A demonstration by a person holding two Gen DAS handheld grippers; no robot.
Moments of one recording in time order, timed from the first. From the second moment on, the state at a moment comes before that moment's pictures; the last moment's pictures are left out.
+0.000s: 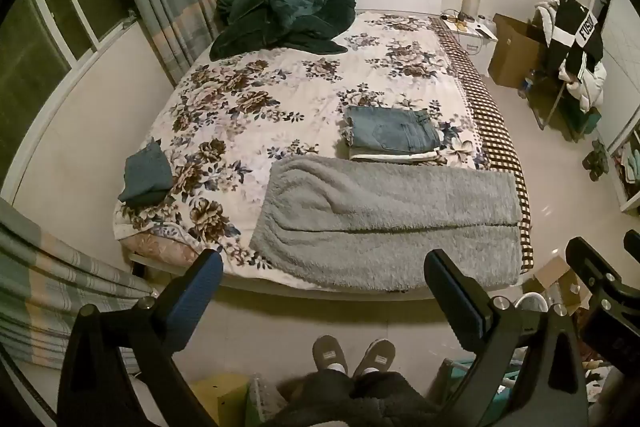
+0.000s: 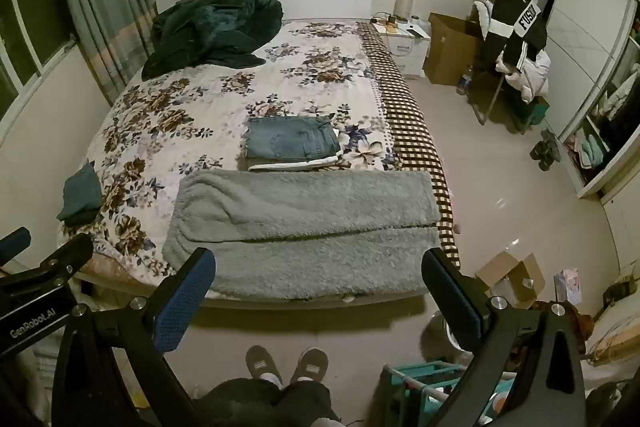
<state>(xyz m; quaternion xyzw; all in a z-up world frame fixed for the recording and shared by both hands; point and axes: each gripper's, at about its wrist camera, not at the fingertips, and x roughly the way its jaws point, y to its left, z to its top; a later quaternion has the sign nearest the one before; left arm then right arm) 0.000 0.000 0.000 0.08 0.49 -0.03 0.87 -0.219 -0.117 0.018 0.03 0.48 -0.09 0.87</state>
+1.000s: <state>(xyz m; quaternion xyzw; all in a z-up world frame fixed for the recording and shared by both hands) 0.004 -0.008 0.014 0.07 0.49 -0.04 0.87 -0.221 -0.117 0.023 0.03 0.48 -0.08 0.87</state>
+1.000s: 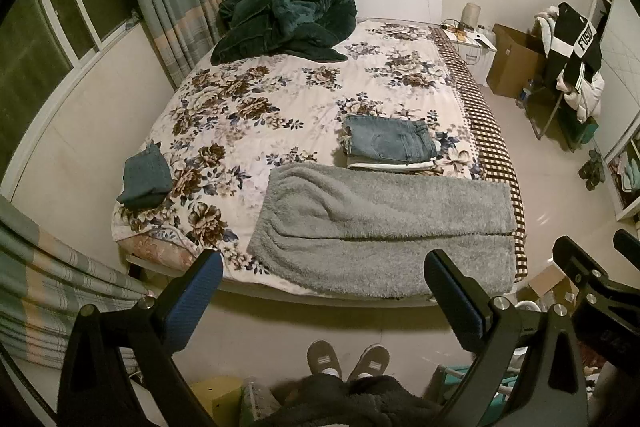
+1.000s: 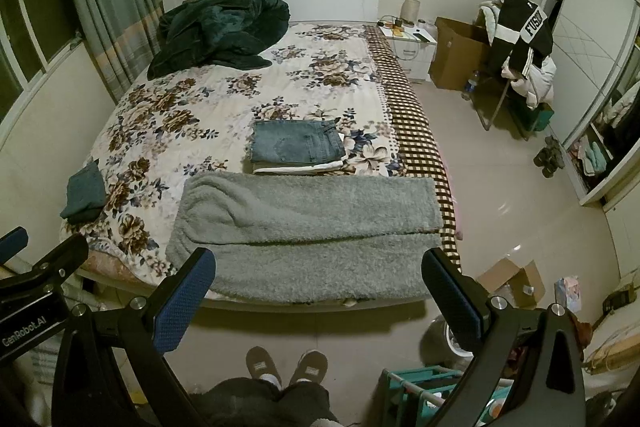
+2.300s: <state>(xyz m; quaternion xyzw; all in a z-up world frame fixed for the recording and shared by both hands) 0.001 -0.008 0.015 0.06 0.48 -0.04 0.87 -0.219 -0.108 0.036 0.03 0.48 -0.08 0.88</state>
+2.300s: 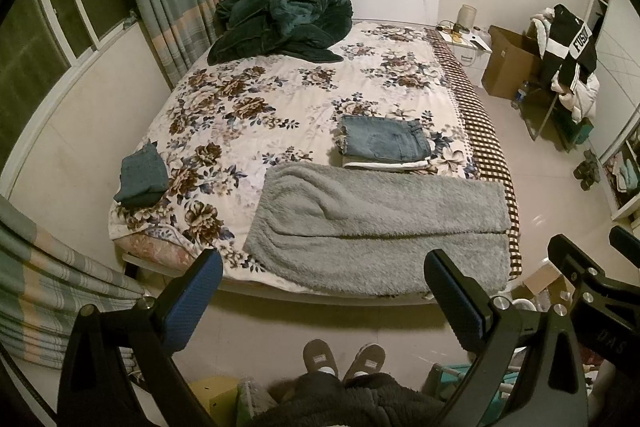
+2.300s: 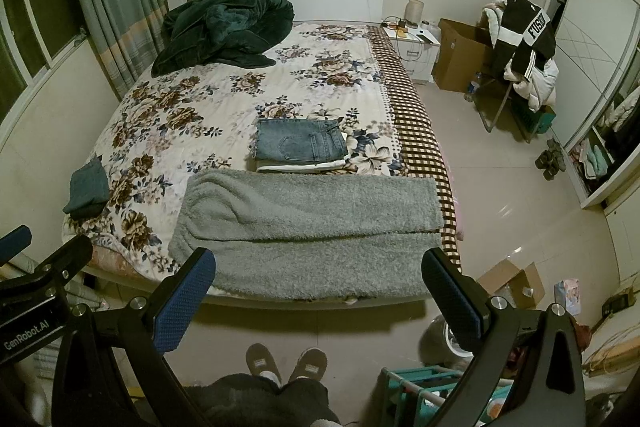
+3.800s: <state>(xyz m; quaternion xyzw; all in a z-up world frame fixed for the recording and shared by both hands) 0.099 -0.038 -0.070 0.07 0.49 0.05 0.87 -0.103 -0.182 -0.100 0.07 0.51 -0.12 0.85</state>
